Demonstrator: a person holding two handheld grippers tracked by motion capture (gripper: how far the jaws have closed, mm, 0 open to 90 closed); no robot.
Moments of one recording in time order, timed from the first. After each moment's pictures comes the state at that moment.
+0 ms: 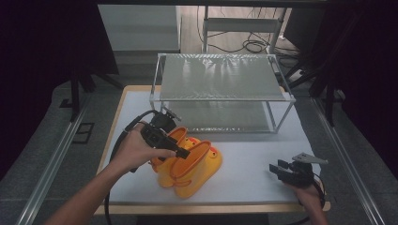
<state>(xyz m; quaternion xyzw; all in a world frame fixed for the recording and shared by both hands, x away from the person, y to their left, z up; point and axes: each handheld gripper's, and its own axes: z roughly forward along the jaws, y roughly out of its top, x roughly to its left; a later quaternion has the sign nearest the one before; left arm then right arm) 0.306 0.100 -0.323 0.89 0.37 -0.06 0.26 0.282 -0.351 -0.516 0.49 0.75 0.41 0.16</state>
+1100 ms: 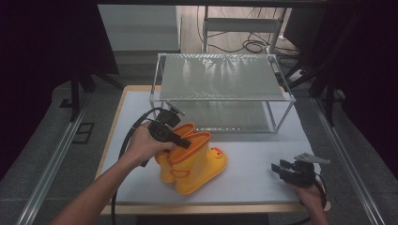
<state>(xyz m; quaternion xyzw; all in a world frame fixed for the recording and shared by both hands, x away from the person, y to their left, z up) 0.332 0.093 -0.336 0.87 0.38 -0.07 0.29 0.283 -0.357 -0.518 0.51 0.74 0.41 0.17</state>
